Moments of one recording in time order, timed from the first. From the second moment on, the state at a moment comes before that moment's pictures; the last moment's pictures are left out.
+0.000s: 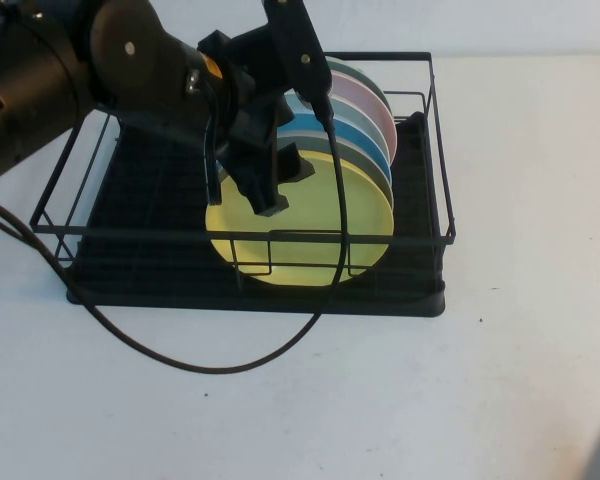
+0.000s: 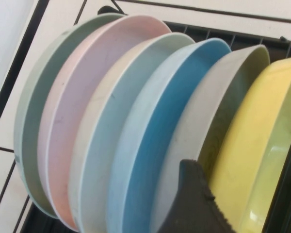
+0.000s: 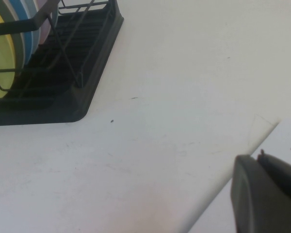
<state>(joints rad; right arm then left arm) 0.07 -0.01 0.03 0.26 0.36 -0.07 -0.54 1.65 -1.50 -0.21 0.70 1.08</state>
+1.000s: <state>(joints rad) 0.07 -0.01 0.03 0.26 0.37 -0.07 -0.54 1.73 -1.50 -0.22 0.62 1.12</state>
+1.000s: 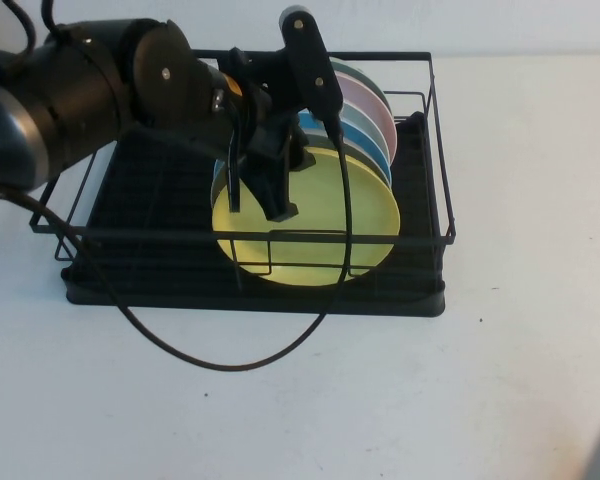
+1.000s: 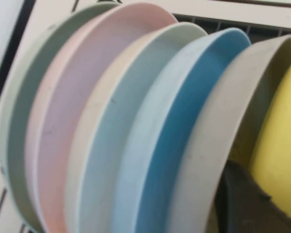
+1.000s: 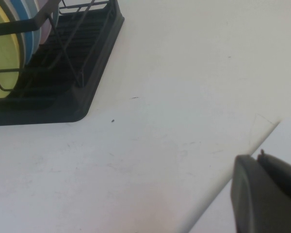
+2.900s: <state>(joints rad) 0.07 -0.01 0.03 0.26 0.37 -0.07 -0.25 1.59 -0.52 -1.48 0.56 1.03</state>
